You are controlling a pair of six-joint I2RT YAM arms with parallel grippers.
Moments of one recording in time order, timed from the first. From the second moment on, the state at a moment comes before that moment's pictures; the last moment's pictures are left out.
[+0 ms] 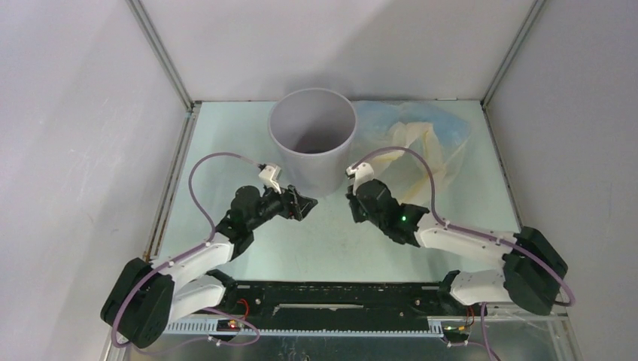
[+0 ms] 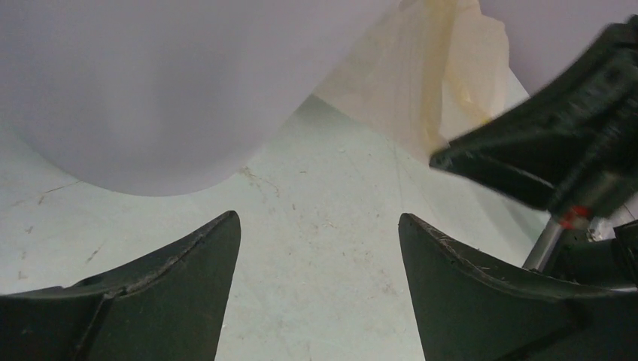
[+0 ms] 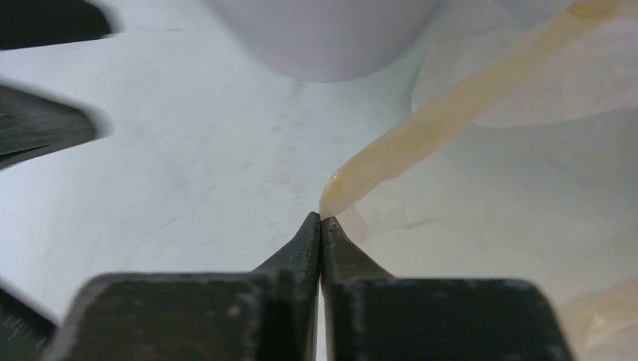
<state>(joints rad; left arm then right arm) -0.50 1.06 0.34 0.49 0.28 -0.44 0.86 1.32 0.74 -0.06 0.31 0.32</state>
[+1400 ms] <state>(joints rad) -0.98 1.90 1.41 -0.15 -0.50 -0.20 0.19 1.09 0.61 -0.21 0.12 0.51</state>
